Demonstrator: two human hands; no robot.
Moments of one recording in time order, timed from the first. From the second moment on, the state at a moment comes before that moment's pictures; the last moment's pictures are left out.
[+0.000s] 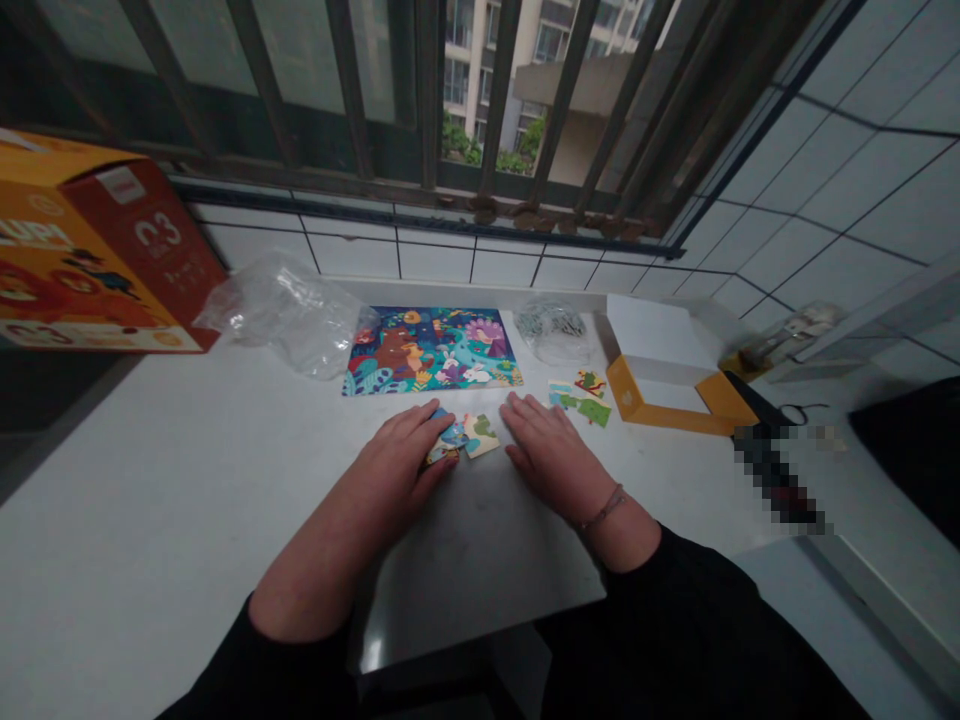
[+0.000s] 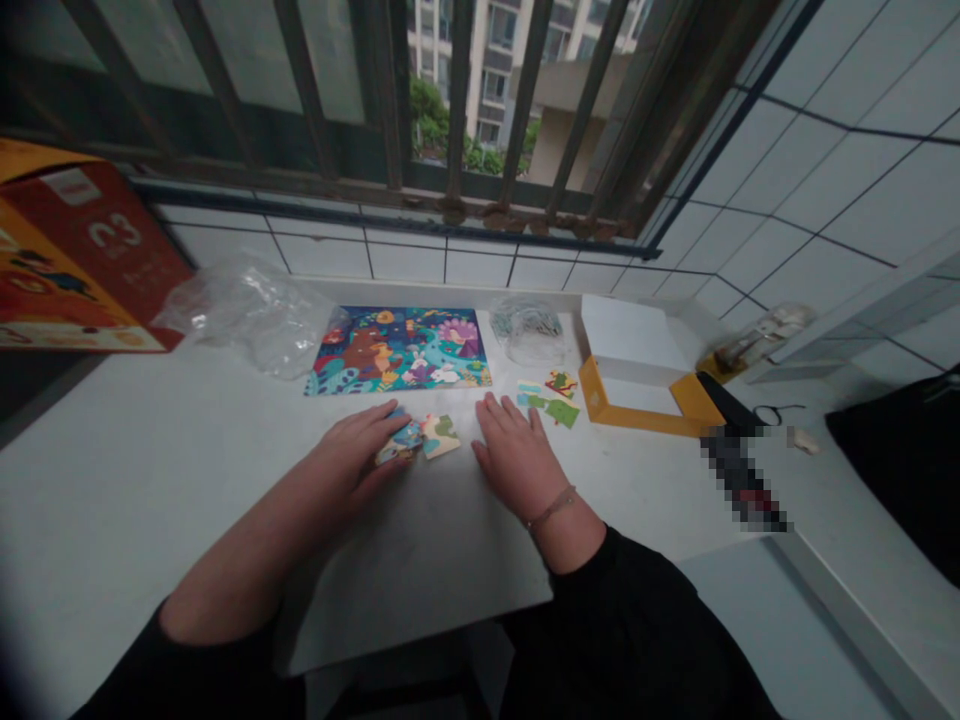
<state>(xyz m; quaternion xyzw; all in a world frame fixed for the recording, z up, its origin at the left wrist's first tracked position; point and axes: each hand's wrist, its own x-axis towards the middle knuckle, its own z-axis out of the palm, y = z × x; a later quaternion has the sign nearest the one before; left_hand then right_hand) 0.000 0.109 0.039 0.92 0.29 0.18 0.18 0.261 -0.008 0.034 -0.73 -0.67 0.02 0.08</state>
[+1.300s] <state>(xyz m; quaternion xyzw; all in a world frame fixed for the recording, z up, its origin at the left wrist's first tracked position) -0.006 0.112 0.043 0.92 0.26 0.21 0.23 0.223 -0.037 0.026 -0.61 -0.77 0.00 0.19</state>
